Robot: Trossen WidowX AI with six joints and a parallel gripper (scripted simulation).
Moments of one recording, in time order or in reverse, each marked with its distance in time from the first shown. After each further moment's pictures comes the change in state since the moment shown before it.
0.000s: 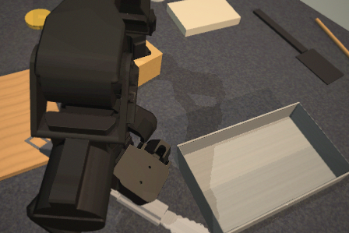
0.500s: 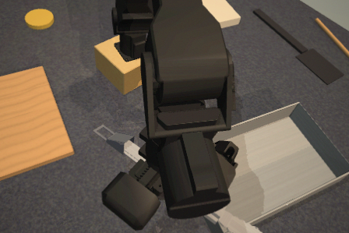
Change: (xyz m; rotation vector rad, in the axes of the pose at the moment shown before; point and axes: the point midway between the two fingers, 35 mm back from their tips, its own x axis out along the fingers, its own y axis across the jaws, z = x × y) arm 0.007 0.055 0.067 0.117 -0.014 0.005
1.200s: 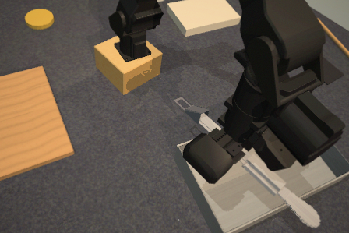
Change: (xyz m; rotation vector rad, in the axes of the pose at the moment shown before) arm 0.012 0.114 0.056 0.192 -0.008 0.016
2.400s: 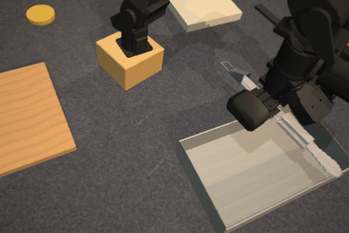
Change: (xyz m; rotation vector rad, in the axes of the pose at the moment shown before) arm 0.015 0.121 -0.010 0.111 0.028 0.087
